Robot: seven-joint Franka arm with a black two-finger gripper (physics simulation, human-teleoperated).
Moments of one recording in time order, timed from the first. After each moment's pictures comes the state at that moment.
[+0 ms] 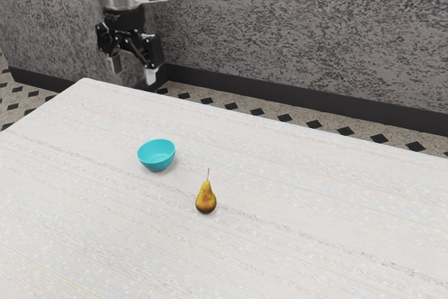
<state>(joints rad) -0.25 0.03 0.15 -1.47 0.06 1.43 -0.04</state>
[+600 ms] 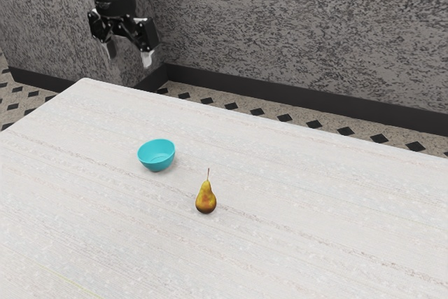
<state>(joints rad) -0.19 0.02 0.13 -1.45 0.06 1.52 -0.07</state>
